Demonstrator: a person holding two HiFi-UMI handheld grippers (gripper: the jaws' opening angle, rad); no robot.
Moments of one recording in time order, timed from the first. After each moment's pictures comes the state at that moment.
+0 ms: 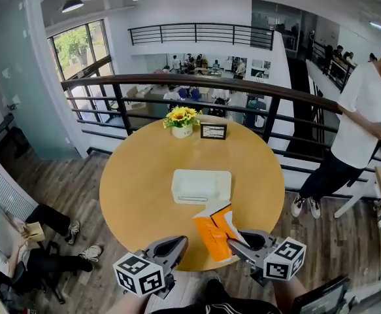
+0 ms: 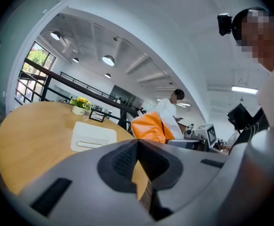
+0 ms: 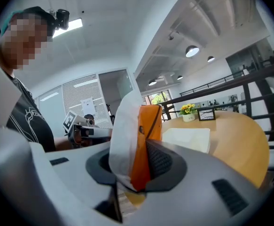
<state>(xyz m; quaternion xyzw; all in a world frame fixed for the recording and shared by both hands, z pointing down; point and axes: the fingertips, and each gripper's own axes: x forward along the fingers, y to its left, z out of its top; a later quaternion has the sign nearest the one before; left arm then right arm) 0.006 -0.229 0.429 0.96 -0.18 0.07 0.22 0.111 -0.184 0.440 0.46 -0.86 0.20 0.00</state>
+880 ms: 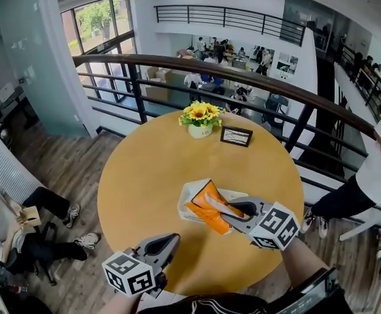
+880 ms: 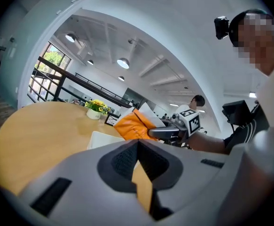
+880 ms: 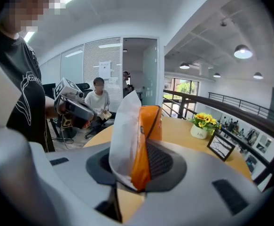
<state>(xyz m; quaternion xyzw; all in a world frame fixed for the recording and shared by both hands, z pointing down) 0.007 -0.320 0.436 0.93 -0.26 0.06 0.25 0.130 -0.359 0.445 0.34 -0.91 0.08 0.24</state>
